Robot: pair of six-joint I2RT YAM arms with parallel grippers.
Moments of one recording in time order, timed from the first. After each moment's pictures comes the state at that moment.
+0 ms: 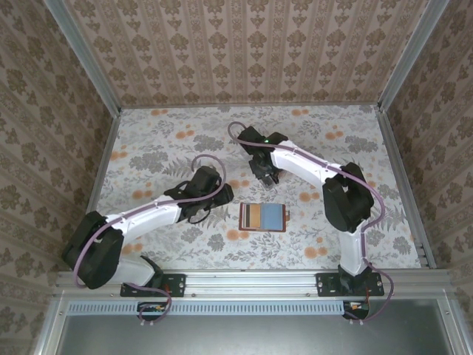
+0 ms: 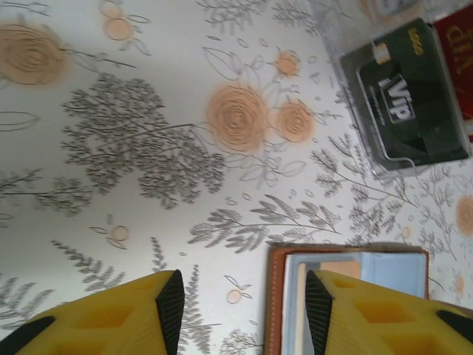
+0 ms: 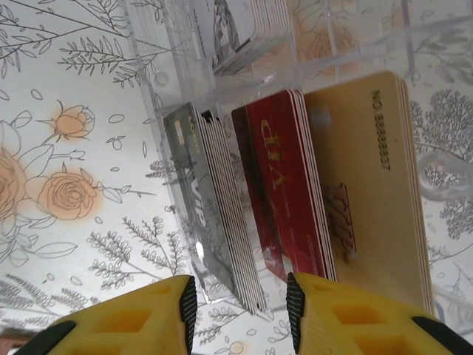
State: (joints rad) left arm -0.74 1.36 0.71 -0.20 -0.02 -0.86; right arm 0.64 2.00 1.66 -0.98 0.35 0.31
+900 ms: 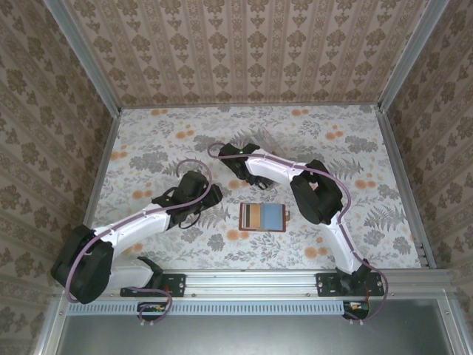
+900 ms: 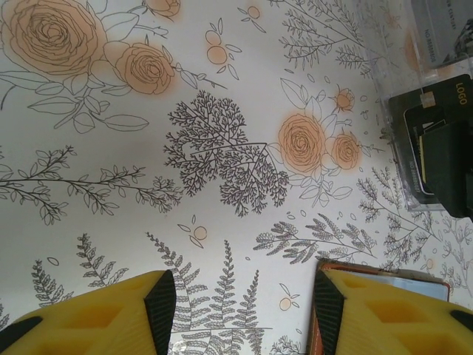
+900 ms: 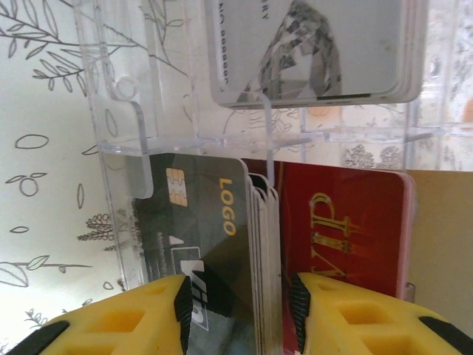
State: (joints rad) left arm -0.67 1.25 0.60 -0.18 -0.04 -0.90; right arm 0.73 2.25 1.80 -1.04 0.71 0.23
